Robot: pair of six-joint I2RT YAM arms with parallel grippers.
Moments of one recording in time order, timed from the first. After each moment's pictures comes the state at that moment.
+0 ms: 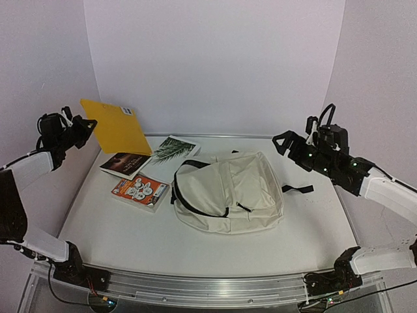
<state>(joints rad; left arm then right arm) 0.16 1.33 0.89 0.29 0.49 -0.88 0.54 1.11 0.87 -0.12 0.14 0.70</state>
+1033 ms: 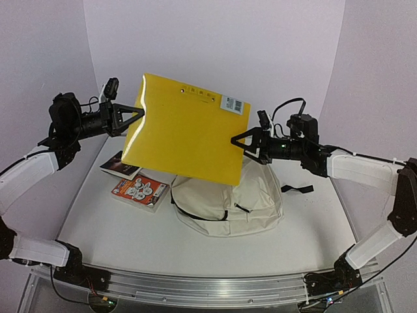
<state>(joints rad) -0.26 1.17 1.01 0.30 1.00 -0.90 0.54 1.48 1.05 0.18 -0.65 0.73</state>
